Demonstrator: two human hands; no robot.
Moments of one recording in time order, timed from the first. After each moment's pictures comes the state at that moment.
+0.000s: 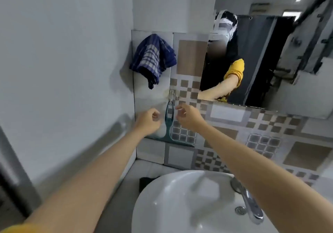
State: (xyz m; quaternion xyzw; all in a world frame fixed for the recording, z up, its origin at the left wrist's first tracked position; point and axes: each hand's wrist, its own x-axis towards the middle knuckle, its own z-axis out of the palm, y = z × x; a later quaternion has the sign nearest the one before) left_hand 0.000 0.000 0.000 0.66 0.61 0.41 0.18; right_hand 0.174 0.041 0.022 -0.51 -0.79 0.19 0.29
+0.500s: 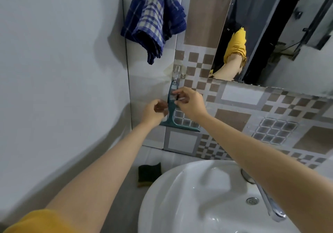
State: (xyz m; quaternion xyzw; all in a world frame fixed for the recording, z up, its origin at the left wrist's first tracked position) left_hand 0.004 0.065 -0.068 0.59 0.57 0.48 0.31; right_hand 0.155 0.073 -0.020 -0.48 -0.75 0.21 0.41
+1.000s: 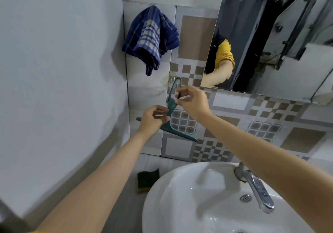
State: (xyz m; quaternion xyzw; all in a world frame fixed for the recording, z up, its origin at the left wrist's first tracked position) left_hand 0.006 0.023 -0.043 0.58 0.46 0.56 0.37; right_hand 0.163 0.039 0.023 -0.46 -0.70 0.23 0.49
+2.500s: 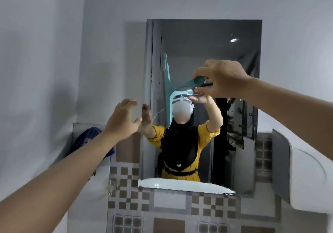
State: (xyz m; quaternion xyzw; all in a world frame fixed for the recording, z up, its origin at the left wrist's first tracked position) left_hand 0.118 0.015 0.271 0.71 0.44 0.50 -0.22; right_hand 0.403 -0.062 0.392 -0.41 -0.75 -0.45 0.26
